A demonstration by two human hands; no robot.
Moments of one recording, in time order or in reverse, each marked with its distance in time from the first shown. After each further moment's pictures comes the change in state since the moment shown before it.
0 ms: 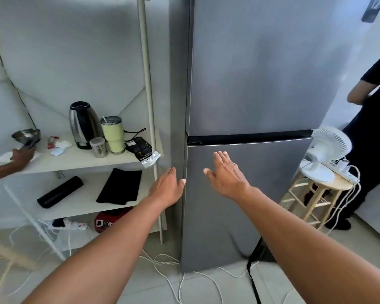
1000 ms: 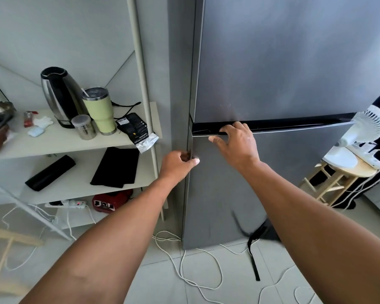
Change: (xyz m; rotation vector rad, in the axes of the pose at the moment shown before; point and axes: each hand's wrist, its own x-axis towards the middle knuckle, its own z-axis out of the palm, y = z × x) left_hand 0.116 -0.016 0.046 -0.538 -0.023 -0.181; right_hand 0.138 0.049 0.044 0.081 0.248 0.055
